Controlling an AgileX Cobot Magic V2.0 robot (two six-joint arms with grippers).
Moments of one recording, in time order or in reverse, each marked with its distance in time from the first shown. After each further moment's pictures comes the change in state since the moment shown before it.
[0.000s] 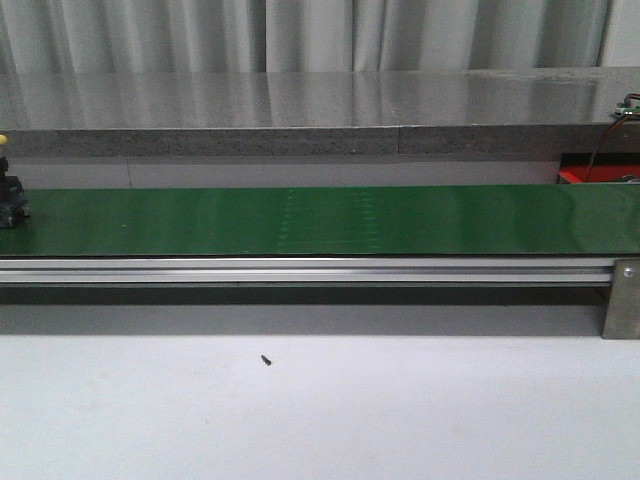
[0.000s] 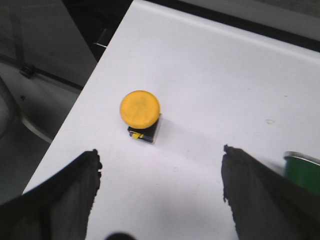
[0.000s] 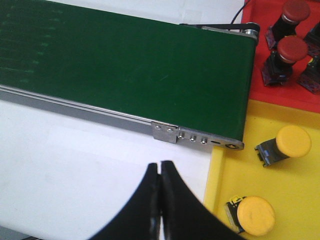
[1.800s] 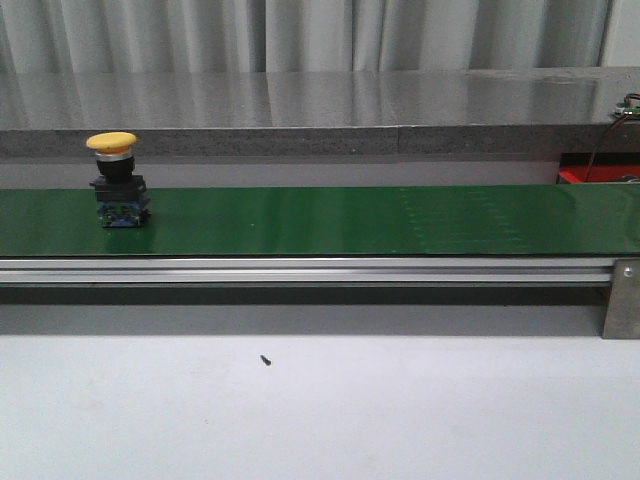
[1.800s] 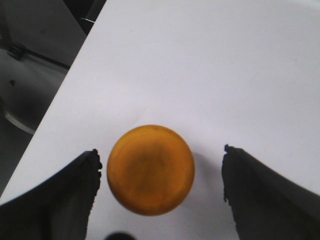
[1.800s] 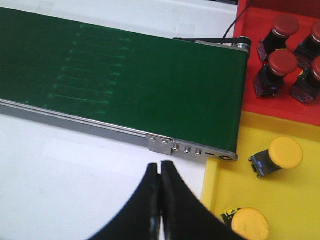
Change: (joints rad) left arm 0.007 0.399 -0.283 0.033 -0.022 0.007; right arm 0.000 0.000 0.000 0.000 -0.043 0.000
